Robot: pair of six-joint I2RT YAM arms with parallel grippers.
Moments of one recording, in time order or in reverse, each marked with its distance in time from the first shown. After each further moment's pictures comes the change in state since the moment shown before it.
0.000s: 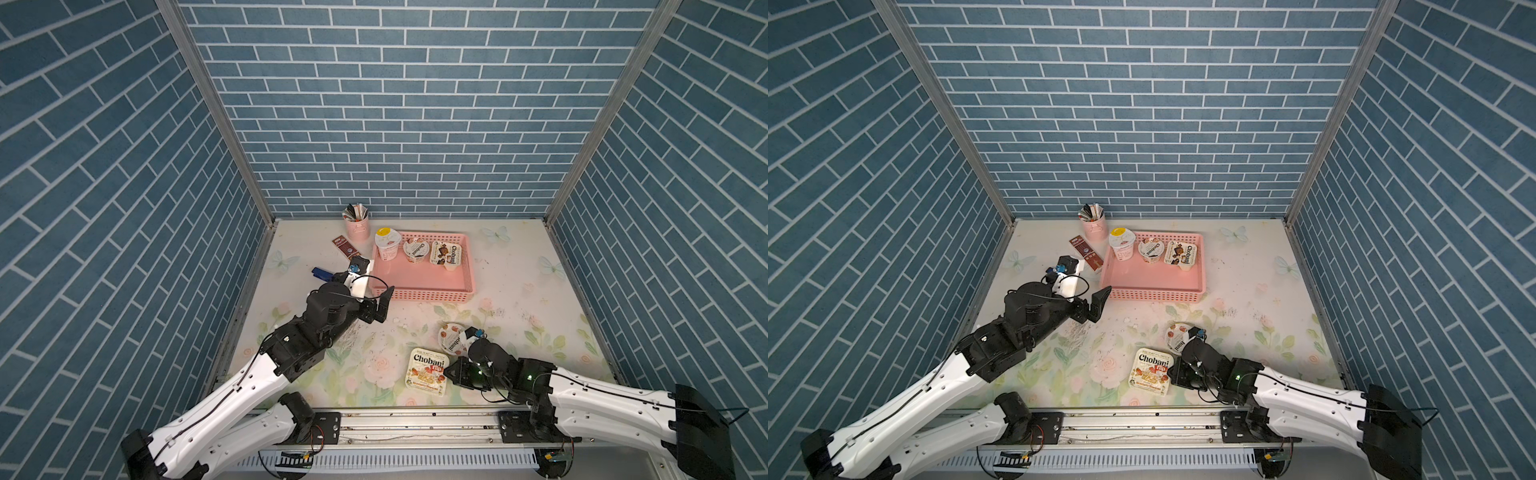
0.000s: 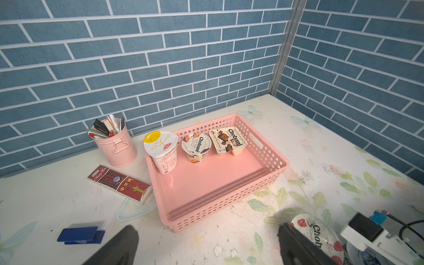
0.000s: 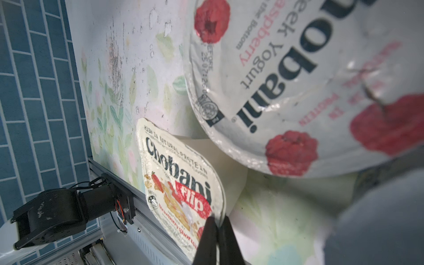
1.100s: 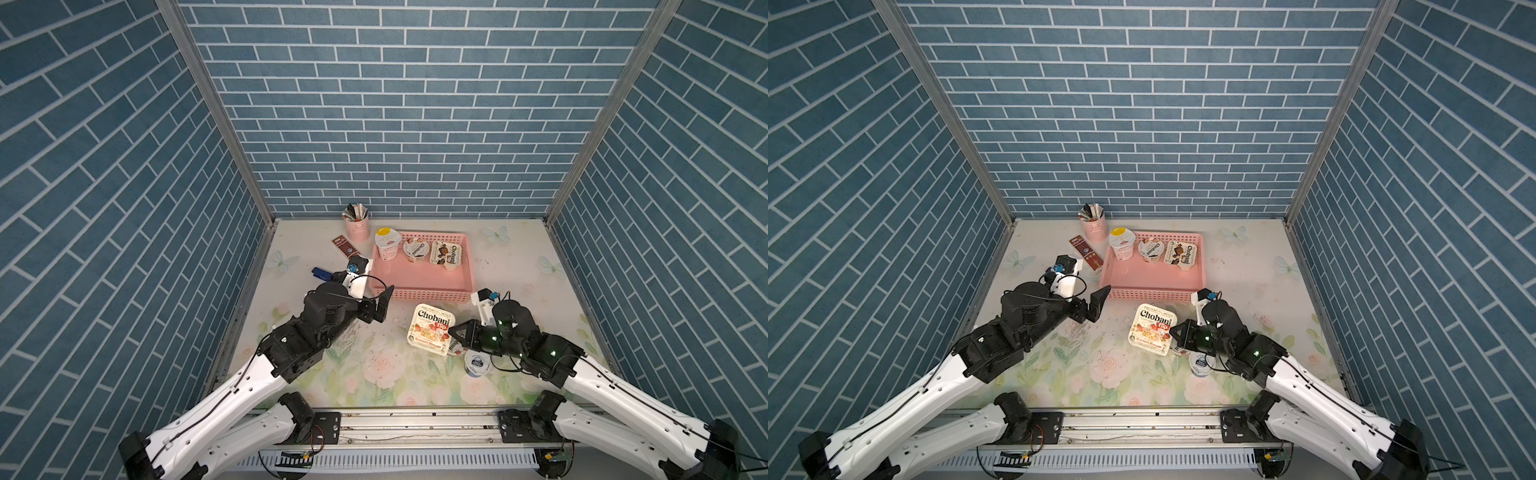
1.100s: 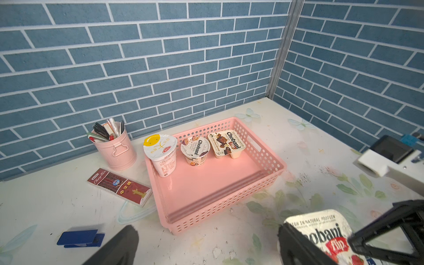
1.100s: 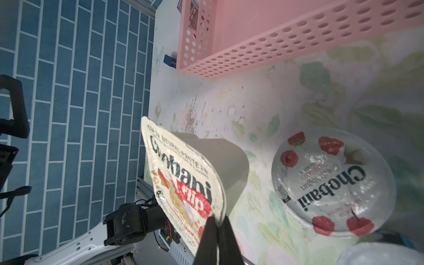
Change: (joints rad) left arm 0.000 -0.019 0.009 -0.005 0.006 0.003; right arm -0.321 -0.016 0.325 -0.154 -0.172 -0.289
